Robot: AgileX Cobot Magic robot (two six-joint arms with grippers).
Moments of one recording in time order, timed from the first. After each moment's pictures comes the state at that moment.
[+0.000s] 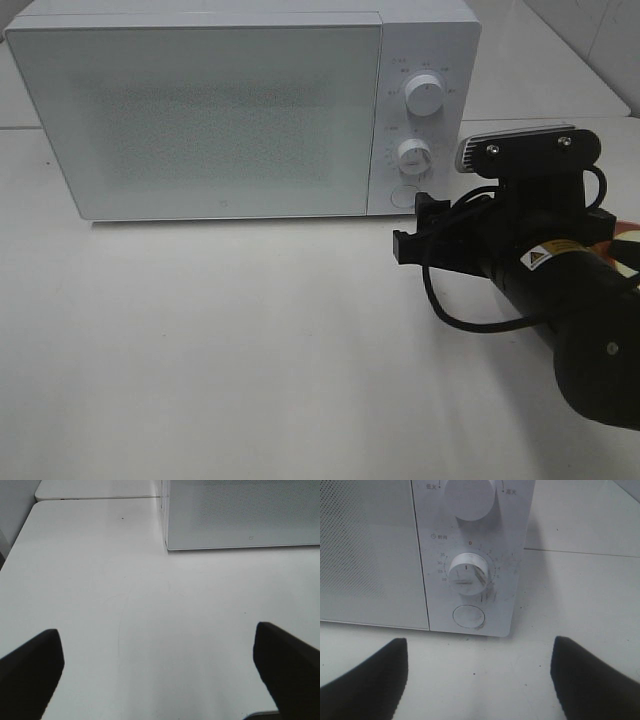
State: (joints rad) left arm -0.01 0.00 -0.50 -0.07 1.04 0.05; right arm 0.81 1.66 -0.40 0.88 -1.07 -0.39
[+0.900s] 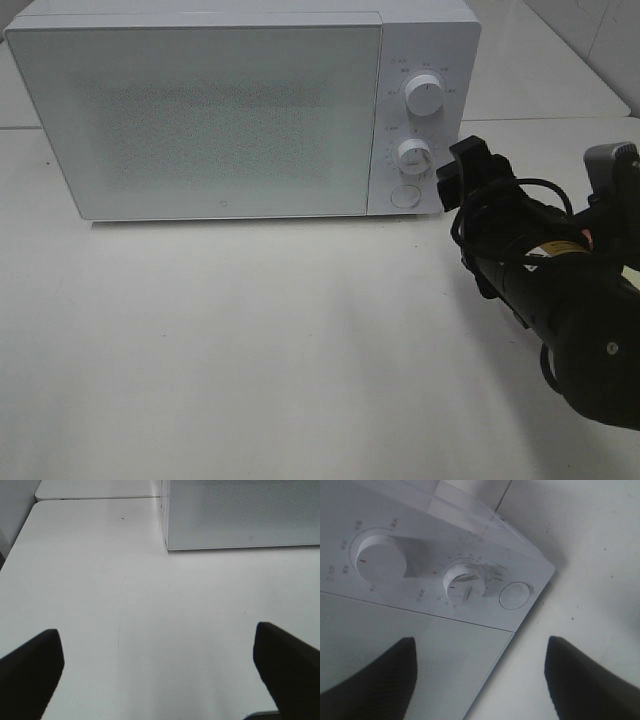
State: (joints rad) left arm -0.01 0.00 -0.50 -0.07 1.04 0.05; right arm 0.81 1.66 -0.40 0.88 -1.06 0.80
